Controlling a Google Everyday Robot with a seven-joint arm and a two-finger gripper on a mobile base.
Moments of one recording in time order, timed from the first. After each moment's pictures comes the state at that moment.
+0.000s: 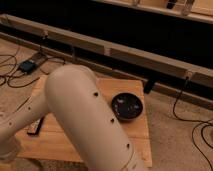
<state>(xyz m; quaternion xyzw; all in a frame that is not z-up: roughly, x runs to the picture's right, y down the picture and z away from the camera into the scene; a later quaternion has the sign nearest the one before) -0.426 0.343 0.678 -0.43 -0.04 0.07 0.90</state>
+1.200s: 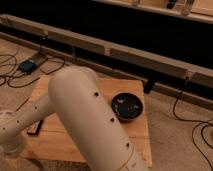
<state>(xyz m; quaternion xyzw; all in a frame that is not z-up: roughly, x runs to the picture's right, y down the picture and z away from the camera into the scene) -0.423 0.335 0.712 -0.42 -0.06 0.07 0.90</state>
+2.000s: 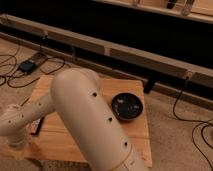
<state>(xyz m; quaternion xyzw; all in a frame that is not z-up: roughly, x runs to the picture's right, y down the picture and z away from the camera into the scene) -0.424 0.316 0.749 -0.42 -0.06 0.07 0.90</state>
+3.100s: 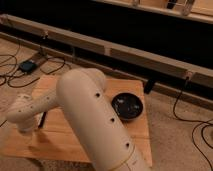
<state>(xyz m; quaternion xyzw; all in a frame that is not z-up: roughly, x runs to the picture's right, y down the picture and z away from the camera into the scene) -0.409 0.254 0.805 -0.37 -0.08 0.08 0.92</state>
